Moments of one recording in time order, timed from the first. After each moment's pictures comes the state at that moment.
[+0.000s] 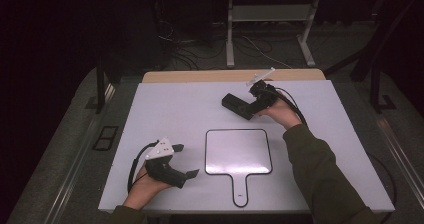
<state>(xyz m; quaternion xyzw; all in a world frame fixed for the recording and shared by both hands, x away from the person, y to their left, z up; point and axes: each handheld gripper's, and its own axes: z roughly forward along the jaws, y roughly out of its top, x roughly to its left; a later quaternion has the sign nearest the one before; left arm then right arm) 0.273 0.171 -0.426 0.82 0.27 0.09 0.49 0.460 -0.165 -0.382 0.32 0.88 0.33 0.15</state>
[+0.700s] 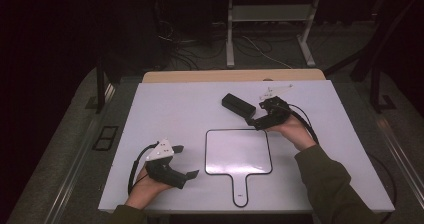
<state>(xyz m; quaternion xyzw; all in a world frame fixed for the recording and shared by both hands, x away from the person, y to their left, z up) 0.273 0.171 -0.433 0.82 0.27 0.09 0.49 0.405 -0.195 -0.393 0.33 0.85 0.39 0.14</state>
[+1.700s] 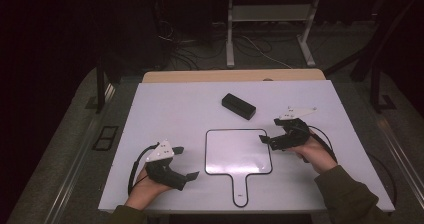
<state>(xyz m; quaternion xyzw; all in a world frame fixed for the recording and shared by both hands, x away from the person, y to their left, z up) 0.270 0.172 -0.433 0.82 0.27 0.09 0.49 0.344 -0.233 -0.409 0.35 0.83 0.42 0.15</state>
